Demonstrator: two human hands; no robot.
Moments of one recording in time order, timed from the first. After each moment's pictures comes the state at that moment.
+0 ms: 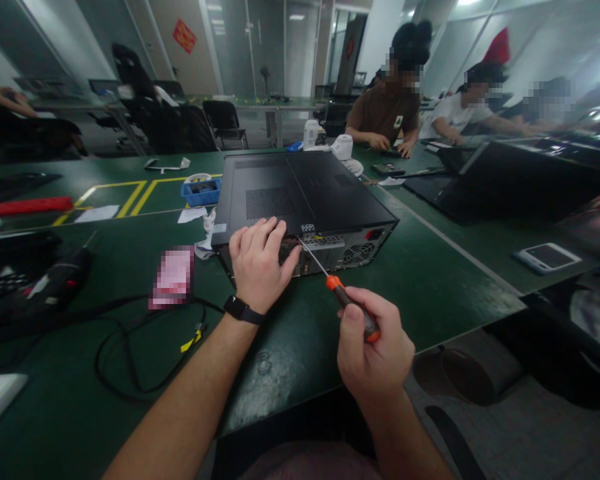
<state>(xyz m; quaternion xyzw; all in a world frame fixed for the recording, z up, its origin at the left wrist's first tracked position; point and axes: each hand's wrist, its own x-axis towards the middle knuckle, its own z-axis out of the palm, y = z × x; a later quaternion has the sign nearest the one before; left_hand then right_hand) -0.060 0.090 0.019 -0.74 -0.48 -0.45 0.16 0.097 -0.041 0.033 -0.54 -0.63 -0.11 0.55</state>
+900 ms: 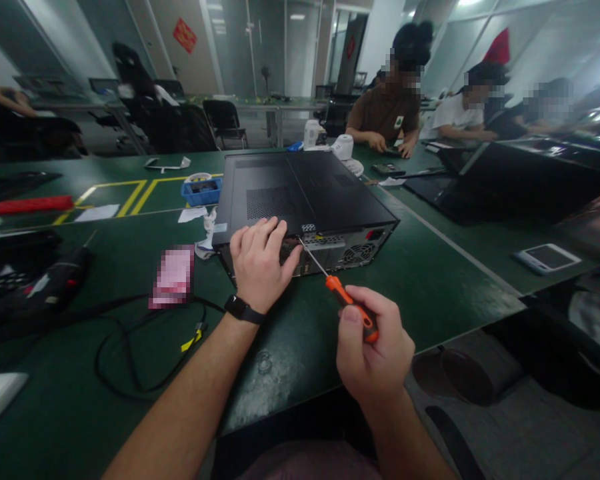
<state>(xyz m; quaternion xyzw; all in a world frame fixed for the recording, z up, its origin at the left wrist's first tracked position) -0.059 0.088 0.020 -0.73 -0.49 -0.44 0.16 0.097 -0.038 0.035 -0.52 -0.64 -0.12 0.56</state>
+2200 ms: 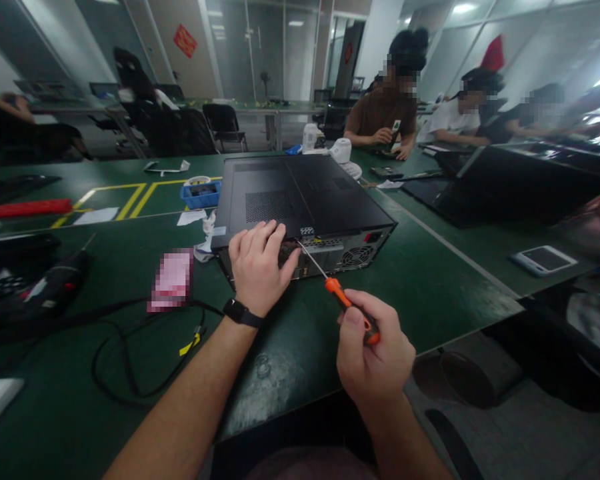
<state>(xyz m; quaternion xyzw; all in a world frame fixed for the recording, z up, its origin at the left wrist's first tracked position) -0.059 0.089 0.019 -0.73 -0.49 -0.45 0.16 0.099 -0.039 0.033 -0.54 -0.63 -0.12 0.55</state>
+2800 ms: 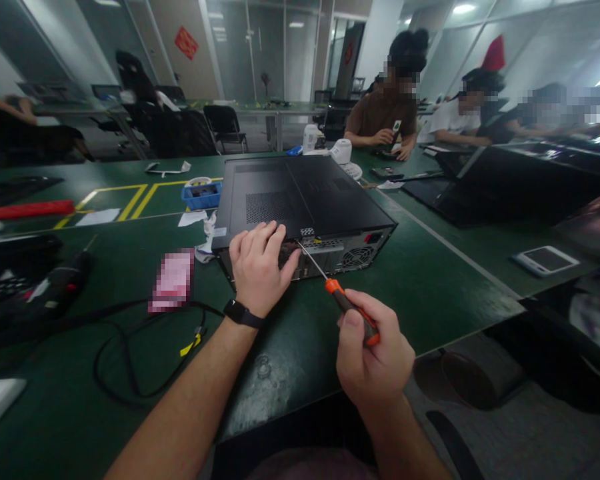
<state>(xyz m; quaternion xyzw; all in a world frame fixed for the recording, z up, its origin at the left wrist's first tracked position) -0.060 0.089 0.019 -0.74 -0.49 -0.44 0.15 0.099 -0.037 0.029 -0.52 -0.63 -0.13 0.56</state>
